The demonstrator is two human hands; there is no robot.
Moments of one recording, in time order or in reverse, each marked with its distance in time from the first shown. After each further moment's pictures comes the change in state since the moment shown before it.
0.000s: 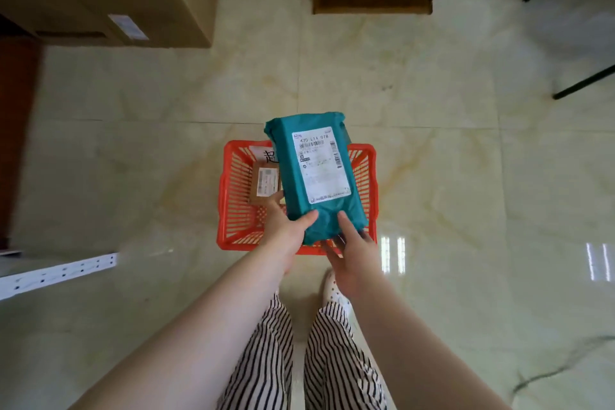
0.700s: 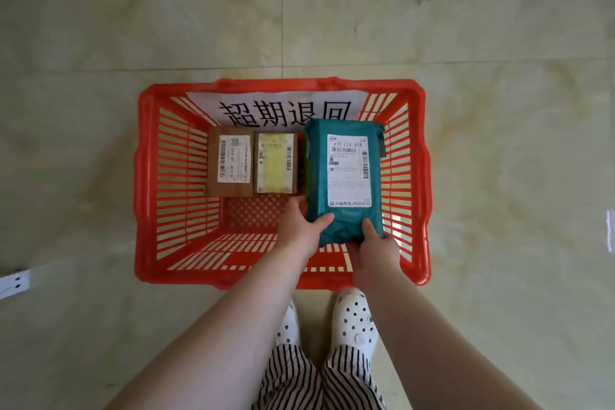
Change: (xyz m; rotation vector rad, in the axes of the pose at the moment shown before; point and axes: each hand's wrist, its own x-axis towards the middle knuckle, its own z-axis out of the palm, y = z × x) left_hand 0.254 -0.180 0.080 0.356 0.013 -0.037; right_hand 0.312 0.086 -0.055 -0.251 0.333 0.084
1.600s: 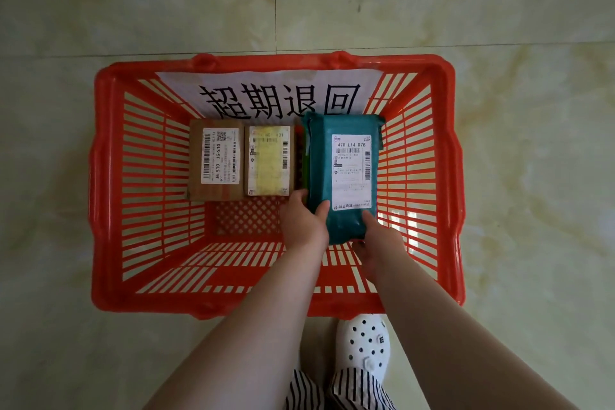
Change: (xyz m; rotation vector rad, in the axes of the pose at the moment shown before) left_hand 0.080 -0.035 0.042 0.089 0.187 0.046; right_hand 0.066 0.000 0.025 -0.658 -0.002 -0.173
